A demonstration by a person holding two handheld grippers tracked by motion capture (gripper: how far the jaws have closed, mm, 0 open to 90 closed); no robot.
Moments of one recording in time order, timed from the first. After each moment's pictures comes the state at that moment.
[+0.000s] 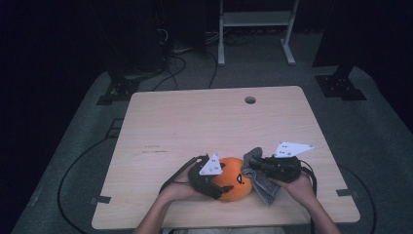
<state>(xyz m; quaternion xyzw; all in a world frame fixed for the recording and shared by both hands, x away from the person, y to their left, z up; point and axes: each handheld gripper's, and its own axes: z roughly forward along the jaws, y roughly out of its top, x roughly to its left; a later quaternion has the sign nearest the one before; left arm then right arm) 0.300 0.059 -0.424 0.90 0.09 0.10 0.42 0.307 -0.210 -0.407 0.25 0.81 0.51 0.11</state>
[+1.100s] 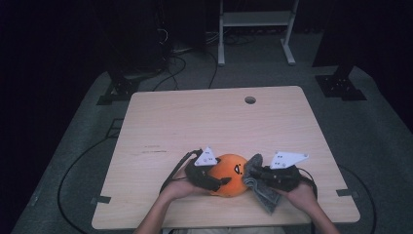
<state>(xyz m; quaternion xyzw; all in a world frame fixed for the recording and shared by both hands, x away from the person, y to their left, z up) 0.320 0.071 -0.431 0.87 0.18 0.09 0.44 0.293 -0.215 -0.426 0.25 0.85 0.45 0.13</state>
